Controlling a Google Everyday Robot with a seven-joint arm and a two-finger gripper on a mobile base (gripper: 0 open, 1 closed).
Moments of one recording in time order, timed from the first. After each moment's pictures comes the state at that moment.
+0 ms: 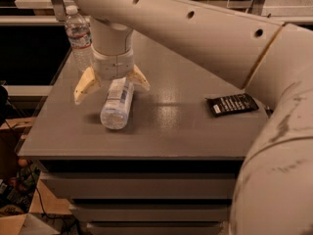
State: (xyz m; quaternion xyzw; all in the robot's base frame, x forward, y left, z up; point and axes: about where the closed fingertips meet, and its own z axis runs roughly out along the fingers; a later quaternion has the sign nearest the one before) arm 0.548 0.105 0.846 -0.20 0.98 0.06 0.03
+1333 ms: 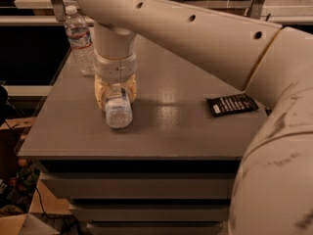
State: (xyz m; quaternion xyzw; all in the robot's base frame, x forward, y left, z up) arm 0.543 0.103 0.832 -0.21 0.97 0.07 0.01
